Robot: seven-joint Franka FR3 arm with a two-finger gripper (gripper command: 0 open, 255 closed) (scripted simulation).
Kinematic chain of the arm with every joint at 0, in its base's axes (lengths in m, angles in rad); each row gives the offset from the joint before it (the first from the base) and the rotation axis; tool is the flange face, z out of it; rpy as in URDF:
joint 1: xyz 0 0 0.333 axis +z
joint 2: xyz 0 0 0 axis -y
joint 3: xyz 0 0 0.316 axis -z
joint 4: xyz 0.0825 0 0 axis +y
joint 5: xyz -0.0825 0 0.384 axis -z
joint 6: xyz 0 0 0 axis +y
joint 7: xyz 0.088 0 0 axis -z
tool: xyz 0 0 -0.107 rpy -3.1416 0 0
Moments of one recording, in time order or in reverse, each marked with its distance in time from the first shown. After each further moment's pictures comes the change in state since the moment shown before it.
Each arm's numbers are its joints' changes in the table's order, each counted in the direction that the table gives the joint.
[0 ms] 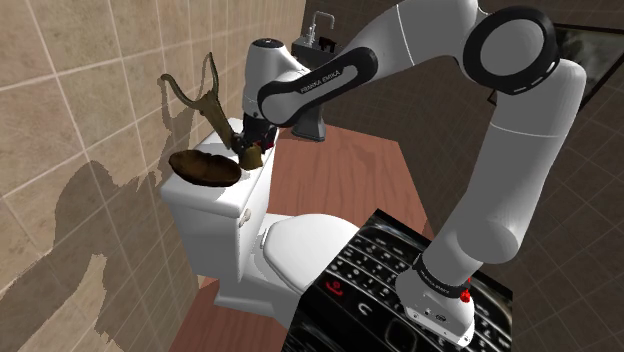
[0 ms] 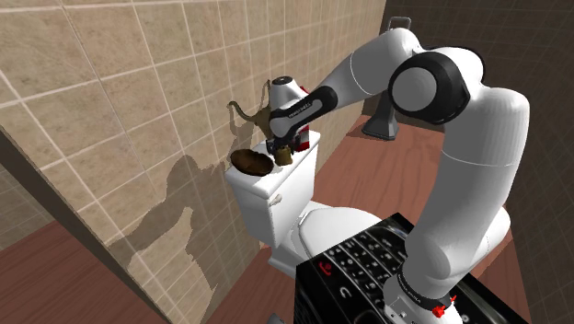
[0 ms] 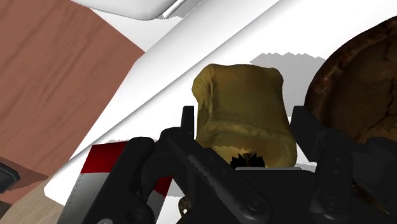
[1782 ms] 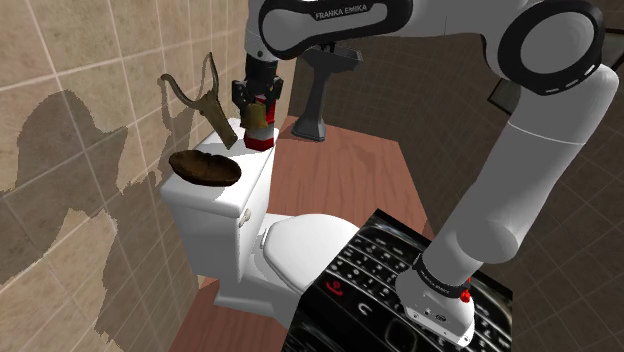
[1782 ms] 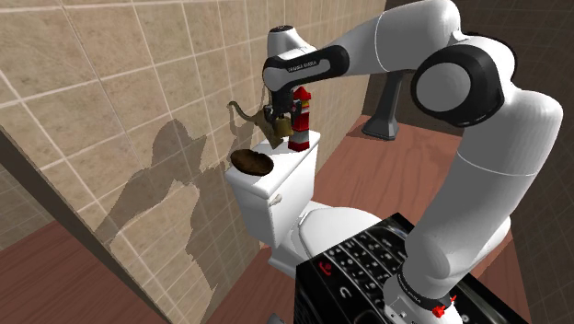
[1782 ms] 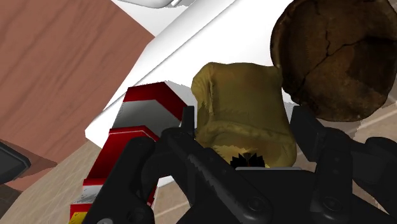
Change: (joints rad) arm -0.008 0.133 -0.018 -0.200 -0.077 0.325 -0.080
